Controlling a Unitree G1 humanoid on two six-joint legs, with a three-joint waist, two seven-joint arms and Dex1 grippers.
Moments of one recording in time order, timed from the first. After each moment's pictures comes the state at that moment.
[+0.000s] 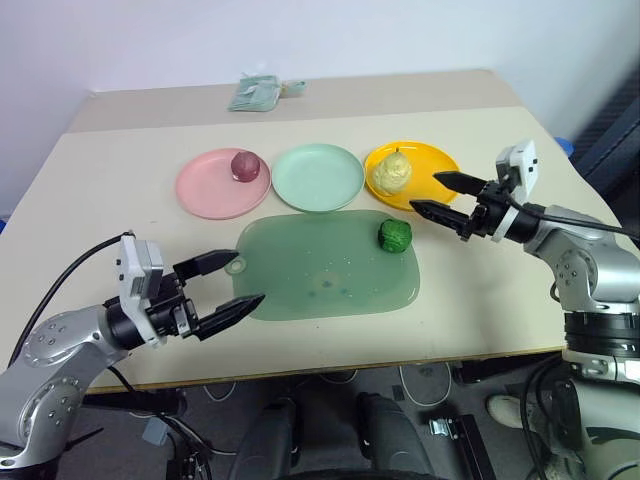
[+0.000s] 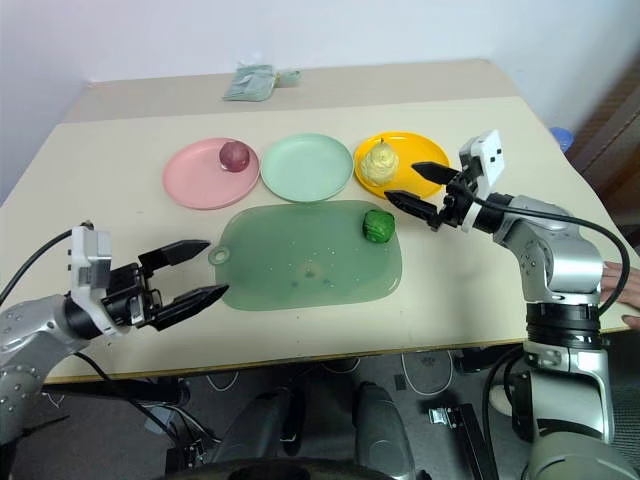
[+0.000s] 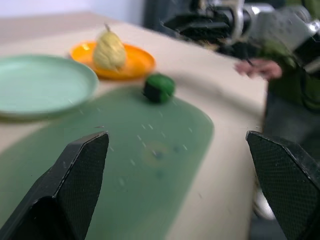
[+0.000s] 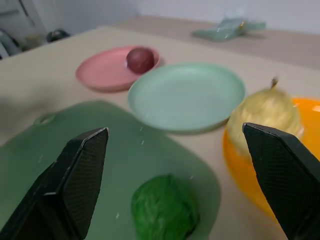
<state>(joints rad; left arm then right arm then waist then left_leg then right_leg) 0.17 0.76 0.37 -0.55 -0.85 0.50 -0.96 -0.54 -0.63 -0.17 0.09 0.45 0.56 0.98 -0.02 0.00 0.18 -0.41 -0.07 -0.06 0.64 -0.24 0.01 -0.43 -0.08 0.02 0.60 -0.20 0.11</state>
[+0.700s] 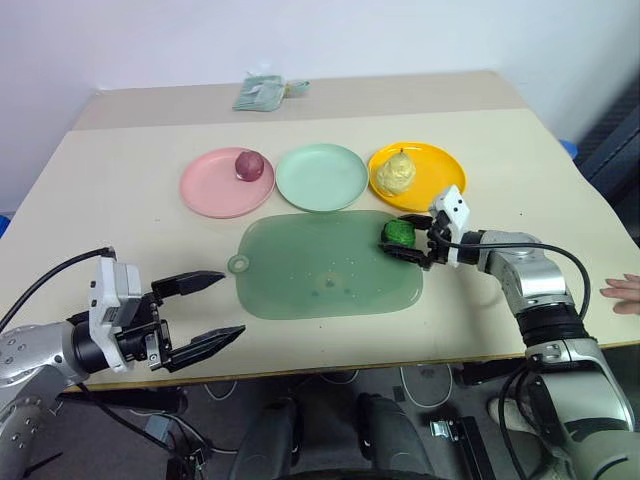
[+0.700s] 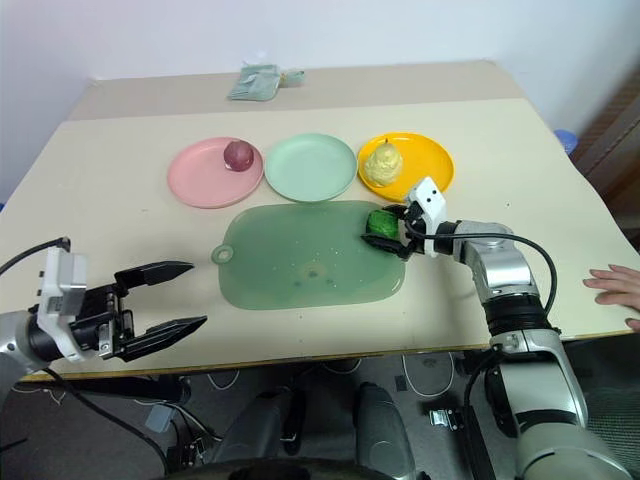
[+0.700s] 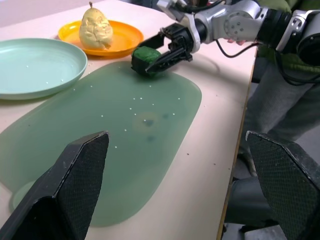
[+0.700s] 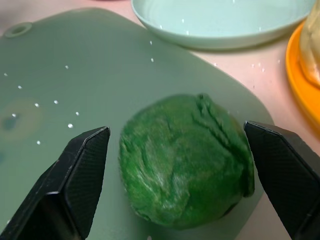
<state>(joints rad) 0.27 0.80 0.46 -0.60 -0.82 0.46 -1.03 -0.63 -0.55 0.04 0.50 0.24 0.26 1.03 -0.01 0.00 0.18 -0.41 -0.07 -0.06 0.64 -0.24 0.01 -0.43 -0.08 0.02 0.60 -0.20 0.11</state>
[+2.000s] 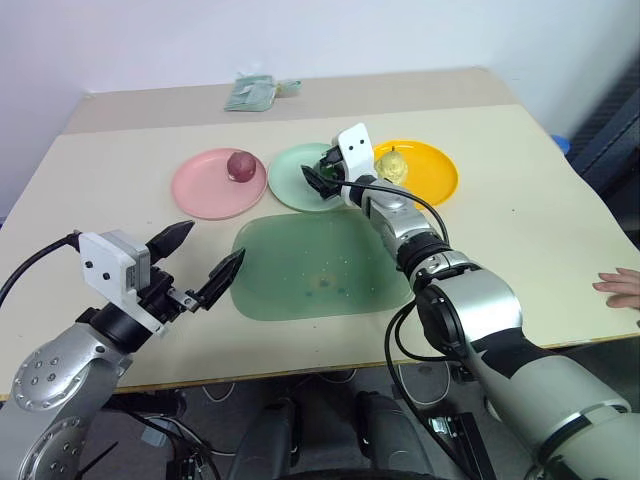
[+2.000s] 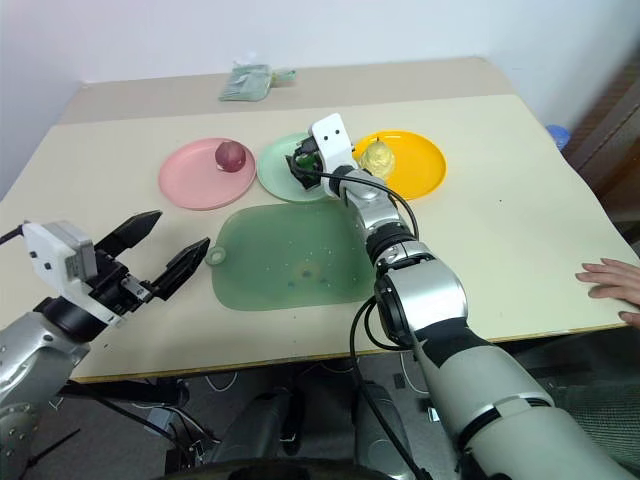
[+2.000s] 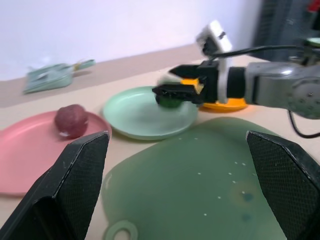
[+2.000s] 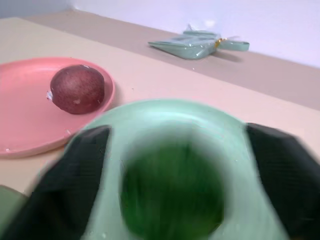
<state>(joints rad) 0.23 0.58 0.40 -0.85 -0.76 0.54 -0.32 -1.25 -0.06 -0.04 1.34 0.01 -0.23 0.37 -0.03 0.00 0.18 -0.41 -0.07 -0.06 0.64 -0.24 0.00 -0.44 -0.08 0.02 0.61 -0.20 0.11</state>
